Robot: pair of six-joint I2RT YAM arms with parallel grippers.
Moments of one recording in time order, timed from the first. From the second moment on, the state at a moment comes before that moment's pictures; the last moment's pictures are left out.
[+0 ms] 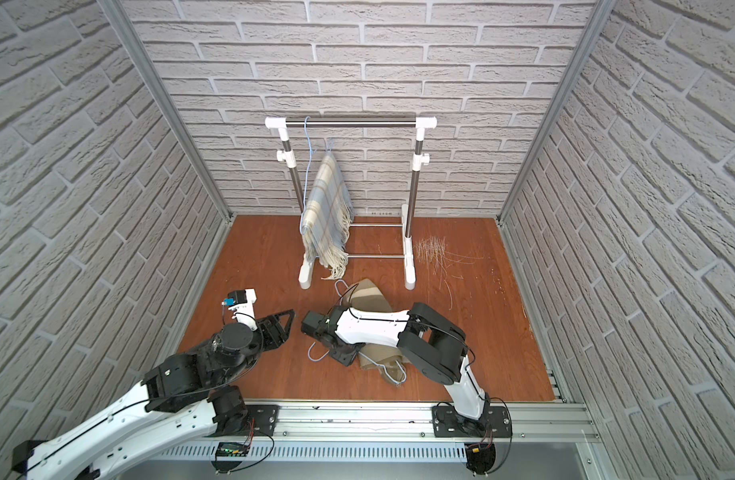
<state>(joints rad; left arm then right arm) -0.94 0.51 0.67 -0.68 -0.49 -0.96 1.15 2.02 1.40 -0.94 0.23 0.13</state>
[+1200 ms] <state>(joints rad) -0.94 0.64 0.73 -0.55 -0.44 -0.83 0.78 1.20 1.47 -0.89 -0.29 0.59</state>
